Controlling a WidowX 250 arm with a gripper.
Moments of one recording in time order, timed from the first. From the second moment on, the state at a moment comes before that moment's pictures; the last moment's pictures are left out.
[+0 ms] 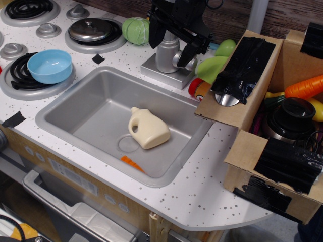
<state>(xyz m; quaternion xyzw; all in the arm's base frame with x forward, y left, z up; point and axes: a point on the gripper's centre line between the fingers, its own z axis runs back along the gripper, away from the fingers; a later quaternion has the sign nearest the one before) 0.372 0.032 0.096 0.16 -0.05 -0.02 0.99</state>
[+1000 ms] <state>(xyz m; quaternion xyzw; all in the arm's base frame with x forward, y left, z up) 0.339 0.160 0.080 0.24 0.01 0.00 0.97</state>
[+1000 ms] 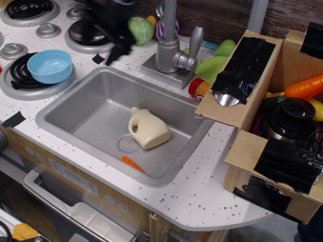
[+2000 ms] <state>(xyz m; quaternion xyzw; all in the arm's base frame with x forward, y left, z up) 0.314 0.216 0.034 0.17 -0.01 0.02 0.99</state>
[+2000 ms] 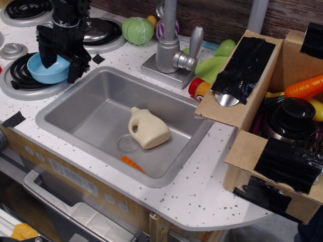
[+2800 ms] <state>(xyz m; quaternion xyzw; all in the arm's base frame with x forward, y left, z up) 0.313 0.168 0.042 0.11 -0.03 0.01 0.99</state>
